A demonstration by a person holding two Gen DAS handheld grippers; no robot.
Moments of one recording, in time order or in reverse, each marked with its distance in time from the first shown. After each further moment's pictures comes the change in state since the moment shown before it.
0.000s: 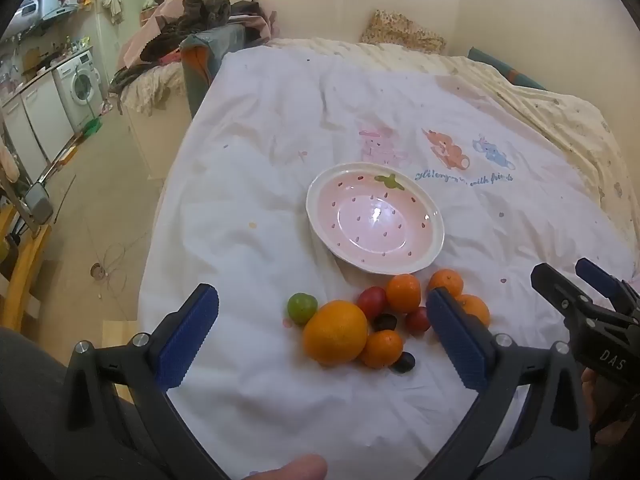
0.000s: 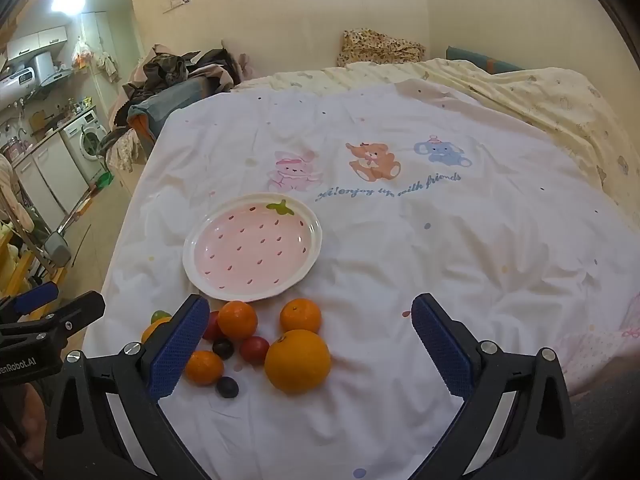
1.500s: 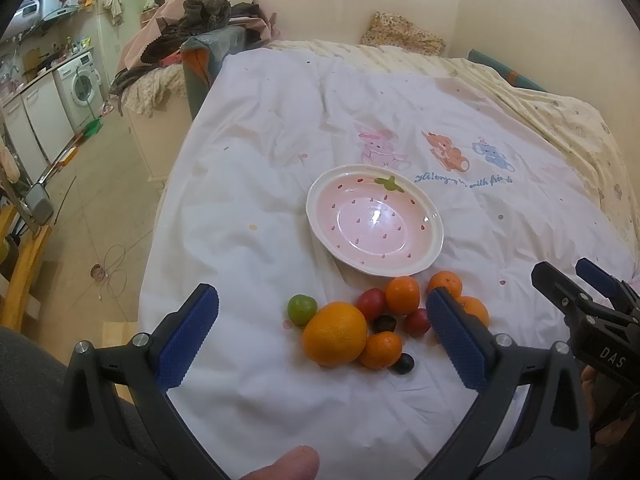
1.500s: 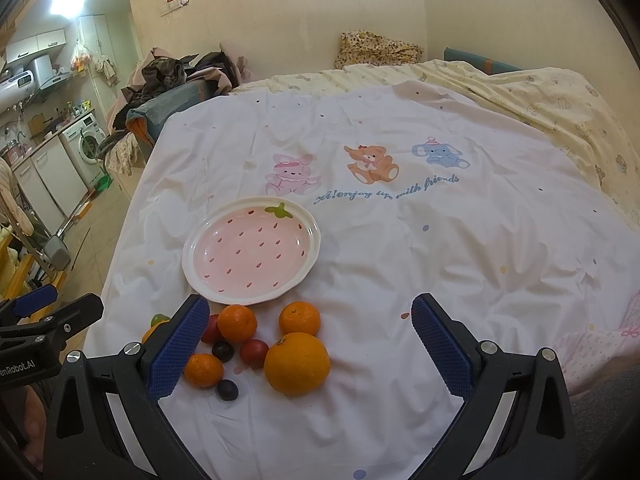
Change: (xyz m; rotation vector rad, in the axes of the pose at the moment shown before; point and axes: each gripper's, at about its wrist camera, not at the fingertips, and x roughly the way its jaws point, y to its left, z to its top) left arm -0.002 0.001 0.001 -0.001 -0.018 -0.005; right arm -0.001 0.000 0.001 0.007 -0.003 0.000
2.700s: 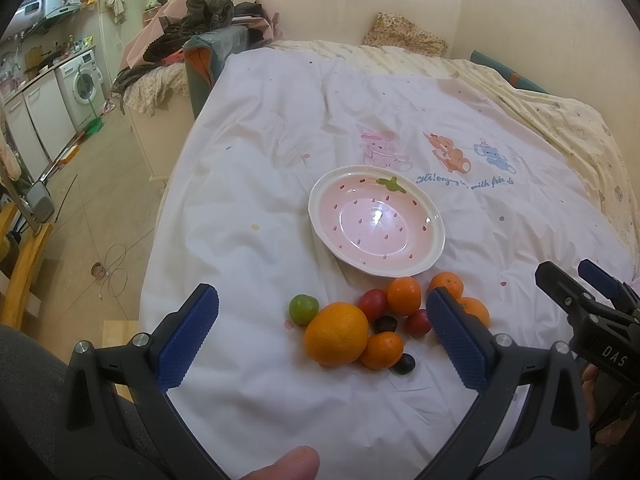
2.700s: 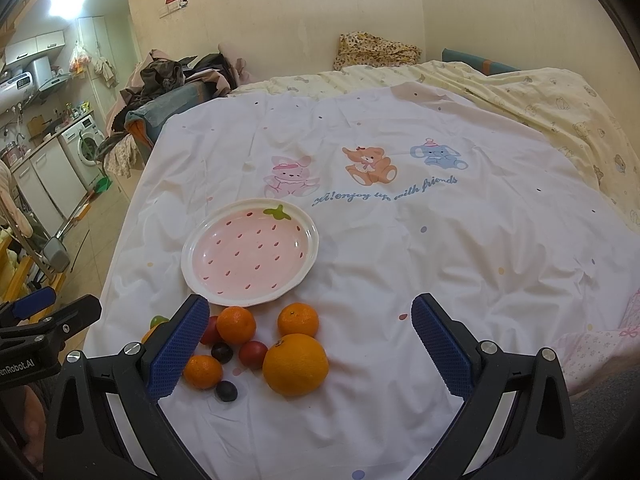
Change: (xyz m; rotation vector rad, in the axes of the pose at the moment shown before) left arm 0.000 0.001 0.000 0.001 -0.001 -0.002; right arm -0.002 -0.003 0.003 0.004 -0.006 -0.002
